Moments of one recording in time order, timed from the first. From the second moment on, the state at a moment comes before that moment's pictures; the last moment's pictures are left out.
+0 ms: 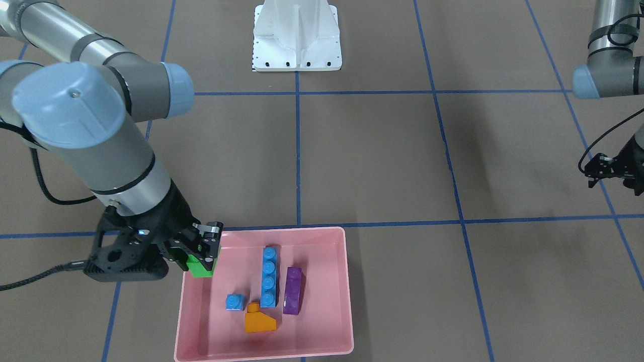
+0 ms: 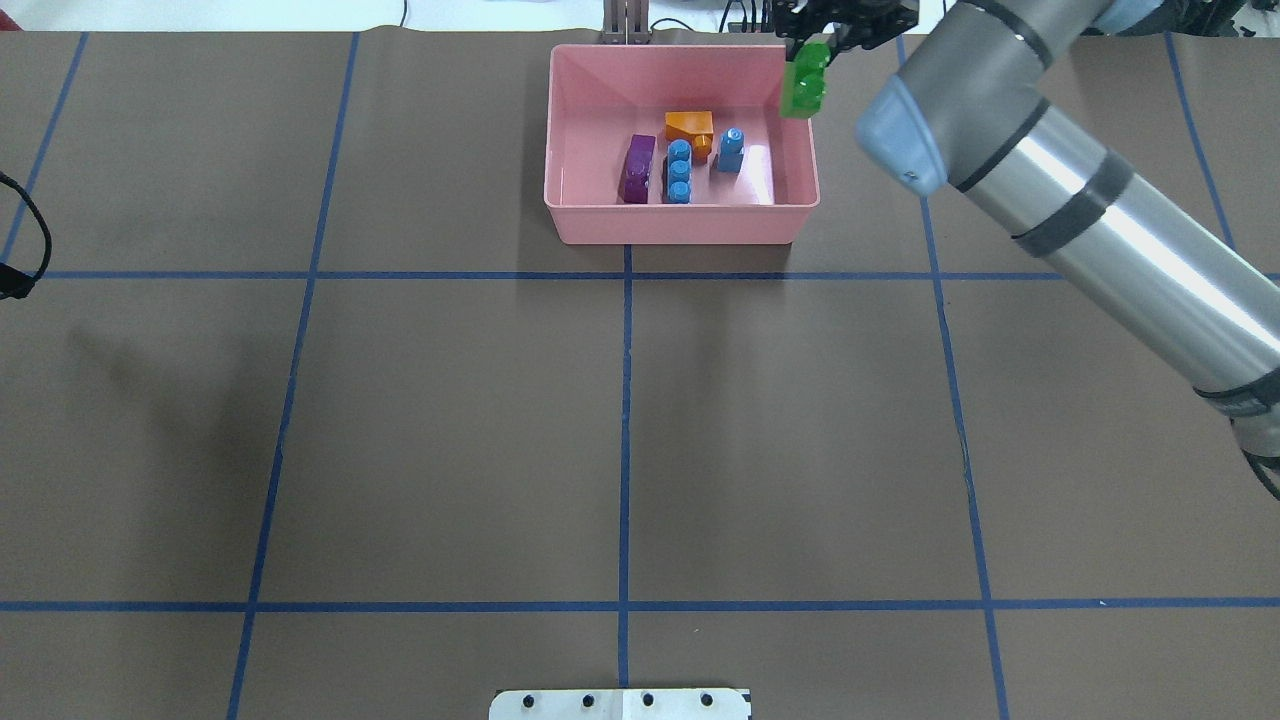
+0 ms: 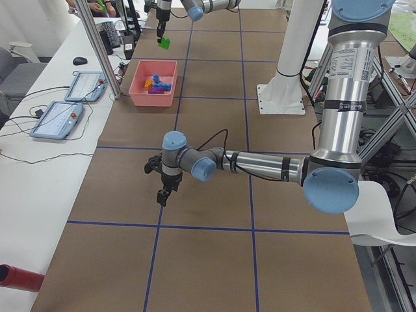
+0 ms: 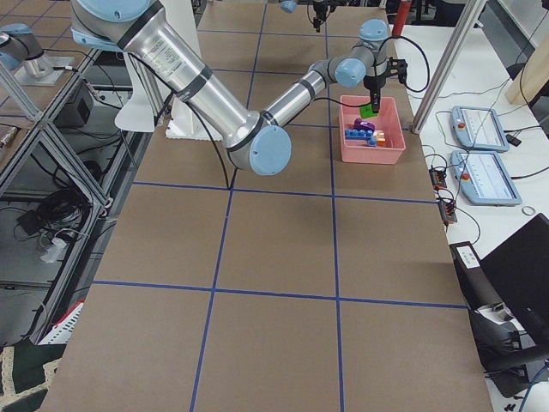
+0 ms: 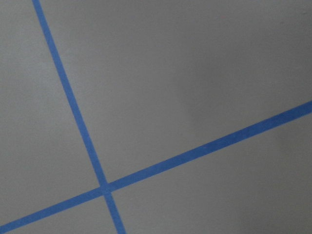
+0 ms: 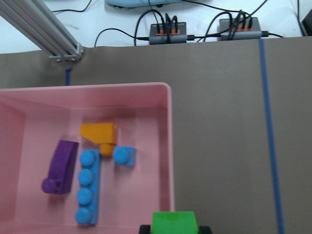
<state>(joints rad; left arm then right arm) -1.21 -1.64 -1.44 -2.07 -2.04 -0.17 0.96 -0.64 1.27 -1.33 2.02 1.03</state>
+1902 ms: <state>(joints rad) -1.40 -1.59 -1.41 -2.12 -2.21 -0.15 1.39 -1.32 1.70 -1.65 2.31 0.08</state>
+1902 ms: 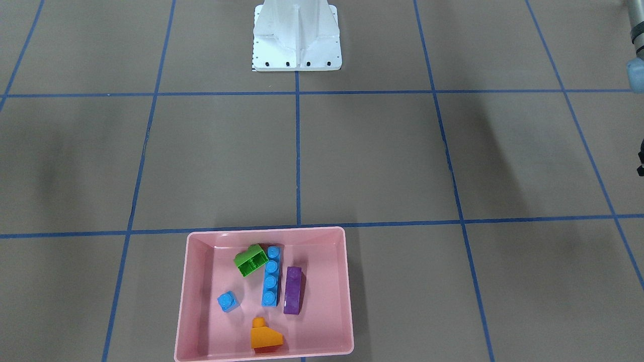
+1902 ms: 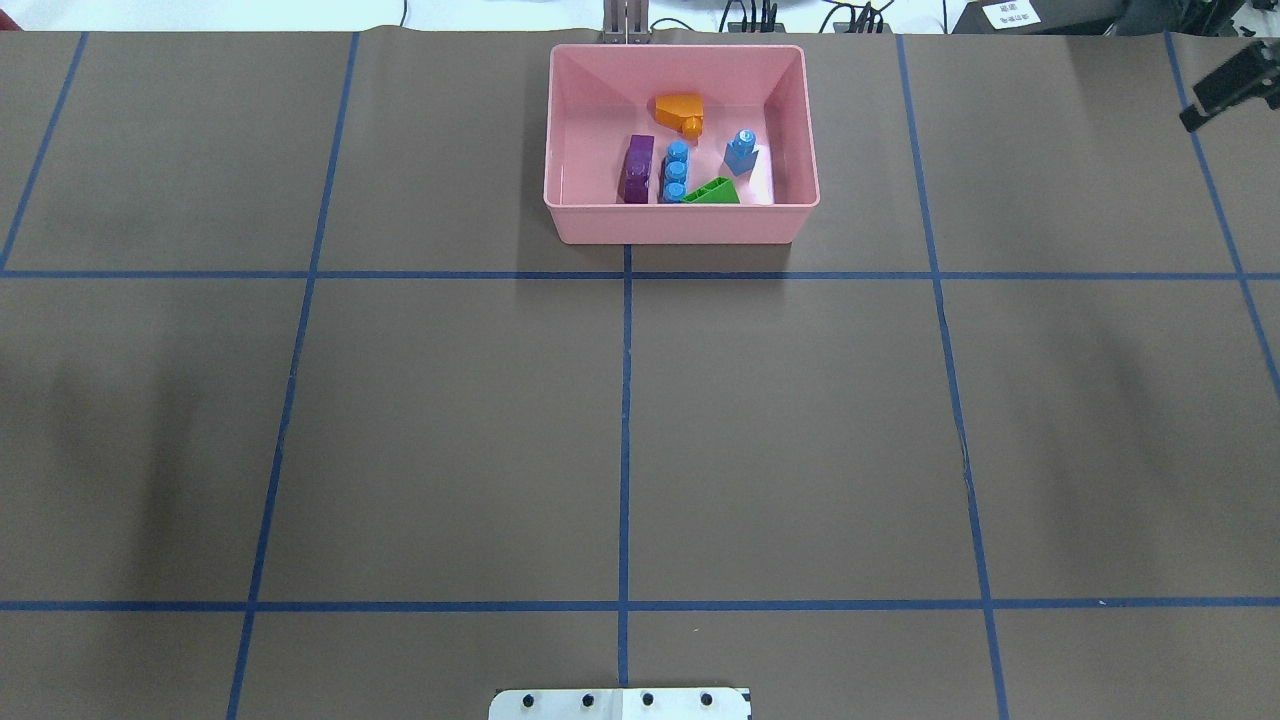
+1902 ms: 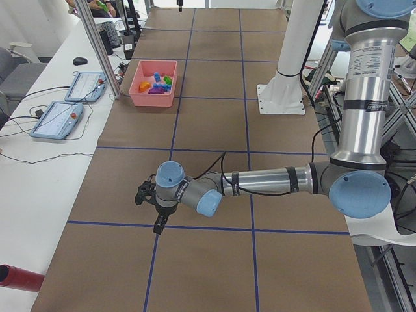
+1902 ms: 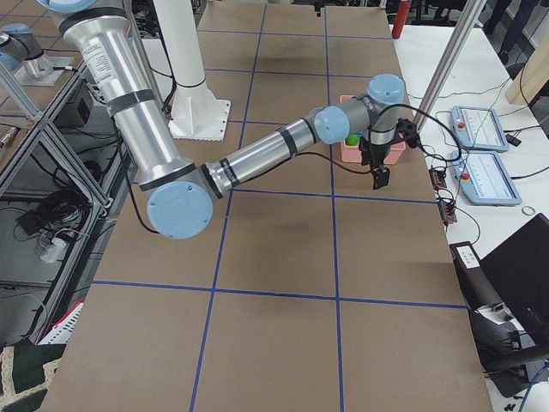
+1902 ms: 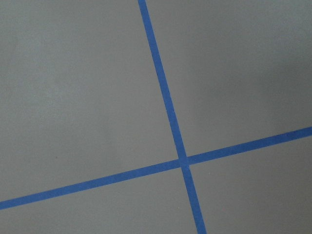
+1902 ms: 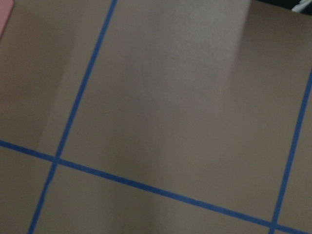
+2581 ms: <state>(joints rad) -1.42 -1.47 -1.61 -1.86 -2.20 -0.02 1.48 -1.70 1.68 -1.44 2.37 -0.03</state>
